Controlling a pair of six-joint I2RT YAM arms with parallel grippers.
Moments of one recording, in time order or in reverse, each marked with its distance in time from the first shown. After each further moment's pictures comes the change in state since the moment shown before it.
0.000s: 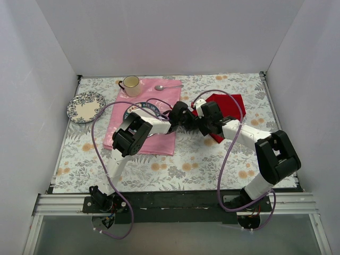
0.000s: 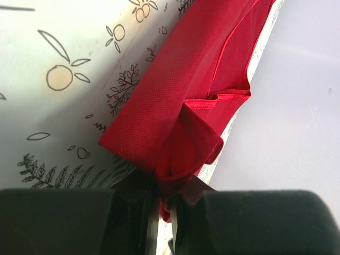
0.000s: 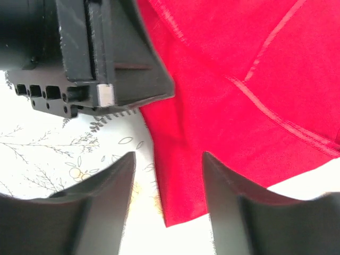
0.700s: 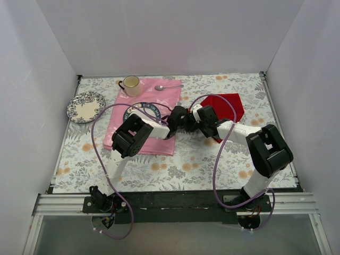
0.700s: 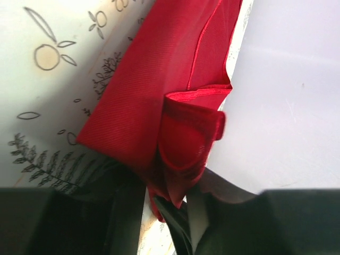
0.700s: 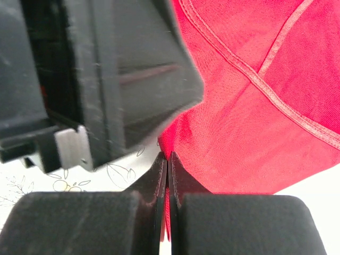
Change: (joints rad) left arm -0.016 -0.022 -0.117 0.215 -0.051 -0.023; right arm 0.015 0.086 -0.018 0.047 0.046 -0.039
